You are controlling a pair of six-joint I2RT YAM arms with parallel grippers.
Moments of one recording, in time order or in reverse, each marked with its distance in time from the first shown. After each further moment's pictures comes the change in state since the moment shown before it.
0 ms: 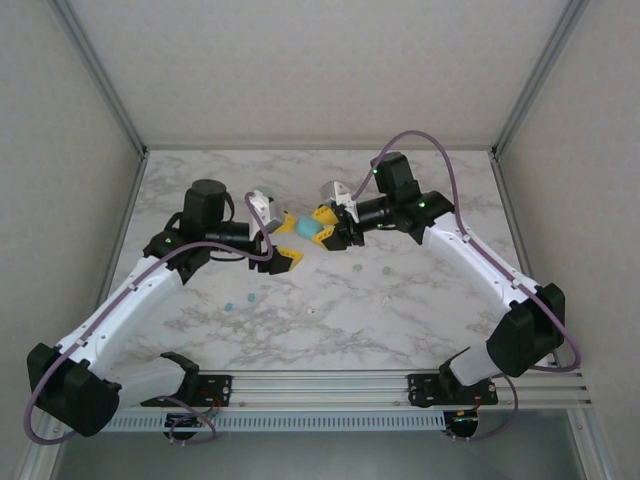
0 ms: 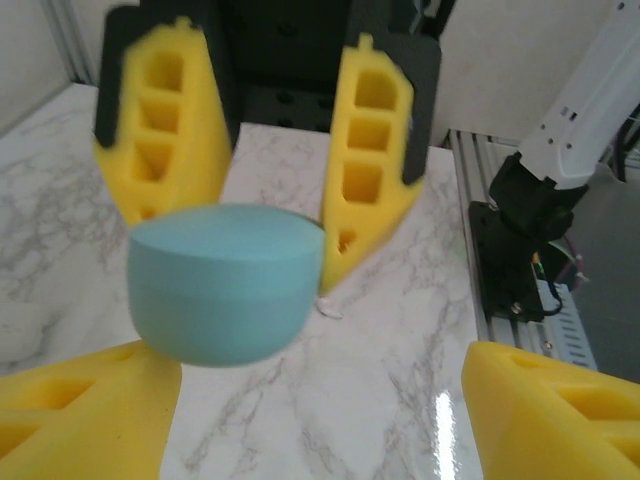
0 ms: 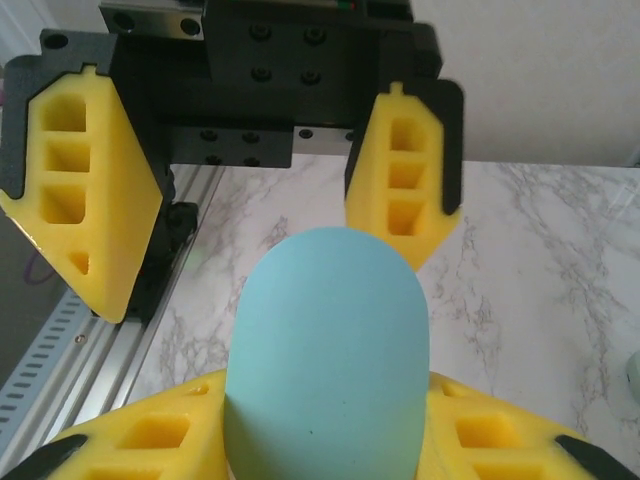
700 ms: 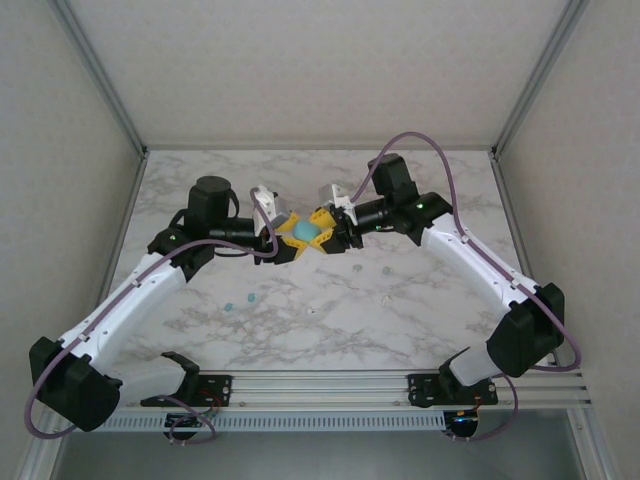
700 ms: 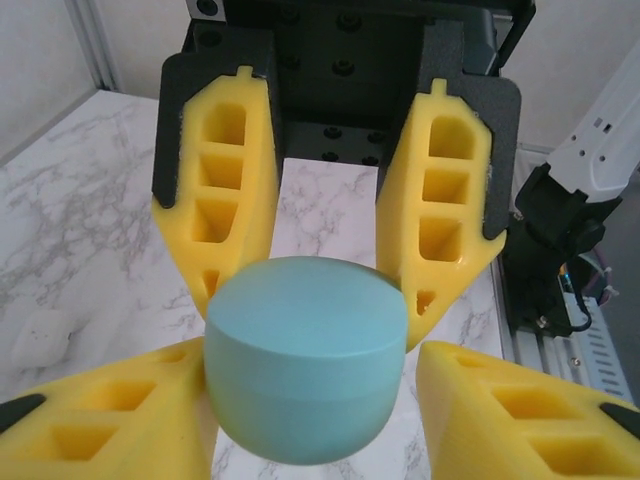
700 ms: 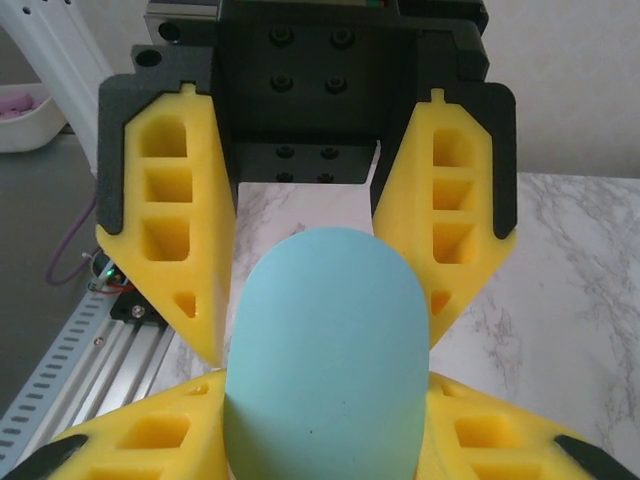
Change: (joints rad) left arm -0.029 0.026 0.027 0.021 -0.058 -0.008; right arm 0.014 0.000 -0.003 -0.004 -0.030 -0.002
